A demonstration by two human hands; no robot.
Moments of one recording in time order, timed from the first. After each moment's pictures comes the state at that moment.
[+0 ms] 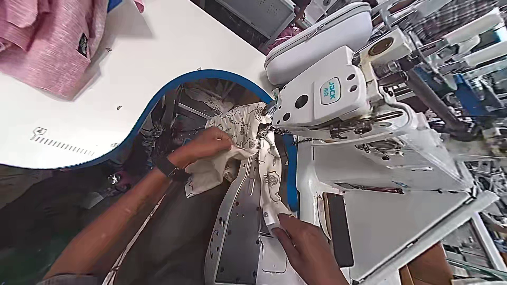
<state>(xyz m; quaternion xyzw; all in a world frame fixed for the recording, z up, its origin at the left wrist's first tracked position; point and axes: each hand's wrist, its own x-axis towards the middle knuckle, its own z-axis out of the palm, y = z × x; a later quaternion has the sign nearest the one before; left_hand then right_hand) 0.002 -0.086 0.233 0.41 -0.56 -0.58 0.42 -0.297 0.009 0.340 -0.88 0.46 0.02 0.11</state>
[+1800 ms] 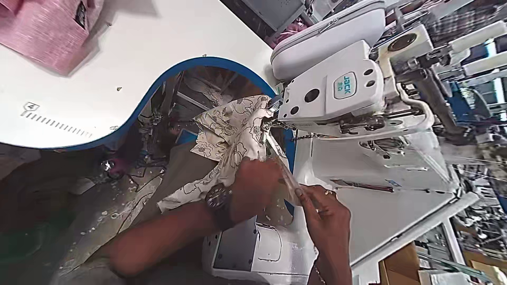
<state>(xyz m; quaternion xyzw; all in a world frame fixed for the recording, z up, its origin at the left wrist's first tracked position) -0.116 -0.034 0.317 0.59 -0.72 -0.34 0.17 -0.311 -0.032 0.334 -0.83 0.53 -0.20 0.02</state>
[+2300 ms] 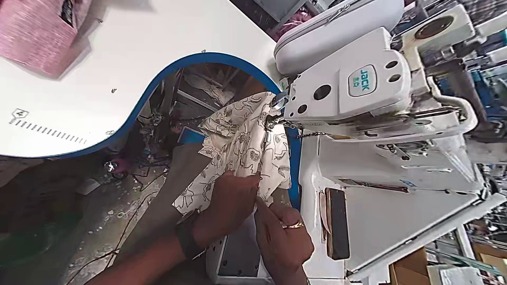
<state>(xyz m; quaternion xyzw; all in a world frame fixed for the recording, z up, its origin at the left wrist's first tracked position) -0.109 0.010 0.244 0.58 -0.59 -0.26 0.50 -0.243 0.017 0.282 -0.86 0.39 -0.31 -0.12</state>
